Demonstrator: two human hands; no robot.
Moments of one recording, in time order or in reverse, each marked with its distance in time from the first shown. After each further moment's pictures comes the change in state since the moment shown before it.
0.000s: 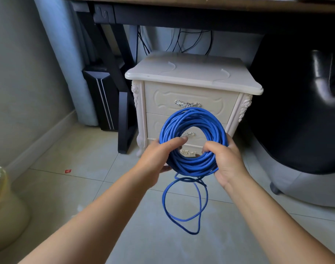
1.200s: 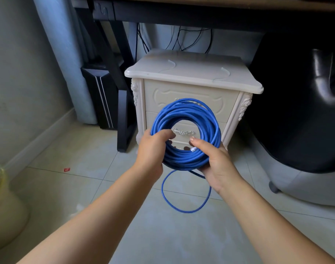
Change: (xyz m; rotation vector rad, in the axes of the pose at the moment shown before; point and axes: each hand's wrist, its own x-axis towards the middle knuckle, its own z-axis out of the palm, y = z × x) left_hand 0.006 0.008 0.005 -0.218 0.229 0.118; right_hand -0.006 0.013 0.009 0.128 -0.216 0.066
